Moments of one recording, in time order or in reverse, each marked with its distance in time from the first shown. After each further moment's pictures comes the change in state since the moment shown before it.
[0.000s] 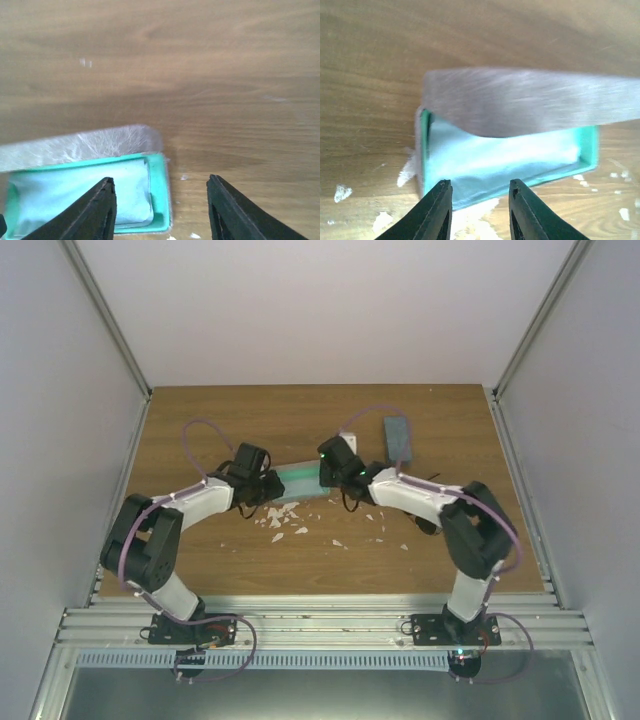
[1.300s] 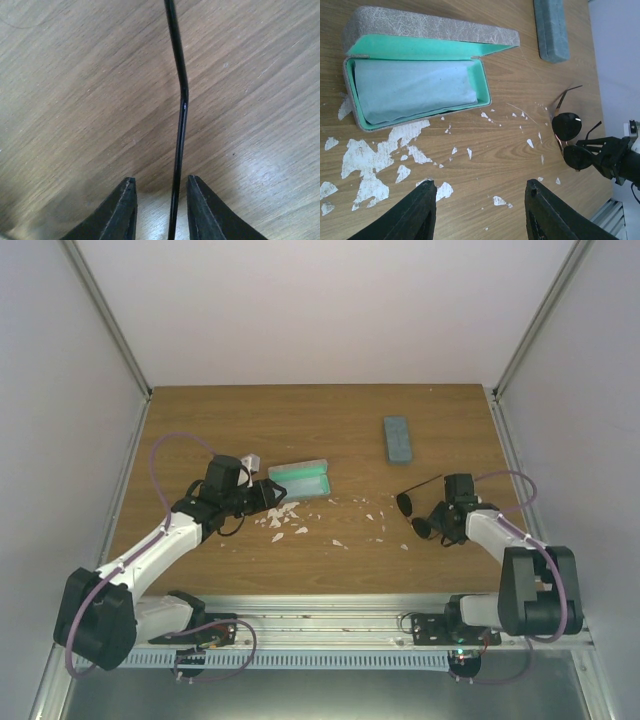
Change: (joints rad) left arm 0.003 -0.476 -0.178 -0.042 0.200 0.029; right arm -0.718 -0.545 -0.656 -0.214 -0.185 0.049
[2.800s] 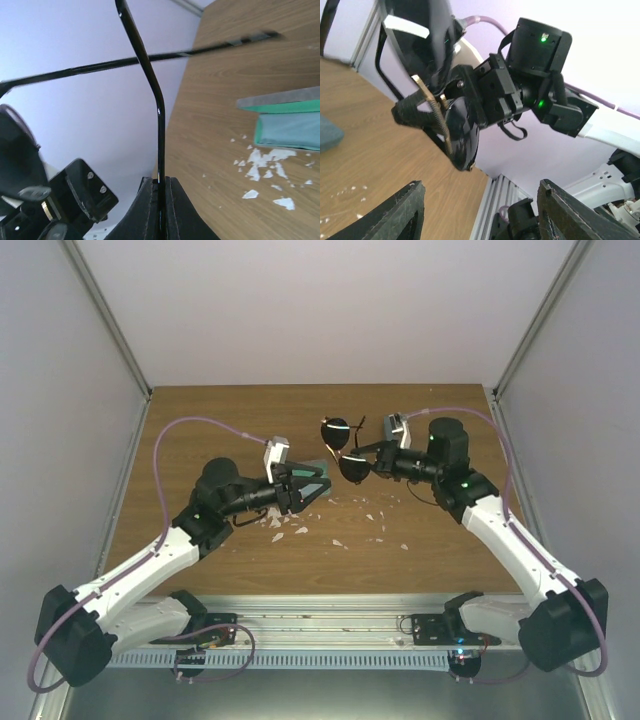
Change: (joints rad) left arm -0.256 -0.131 0.049 0.540 0.253 0.068; right arm 0.349 -0.153 0.399 0.301 -0.859 0.217
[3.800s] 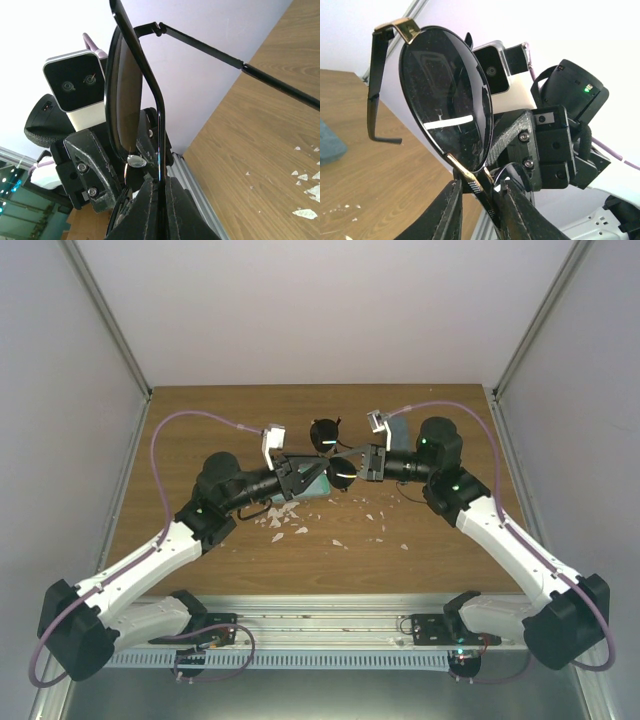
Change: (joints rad) left arm -0.011 0.037 0.056 0.048 -0.124 -0.141; right arm 0.128 0.006 0.034 0.169 -0.150 -0.037
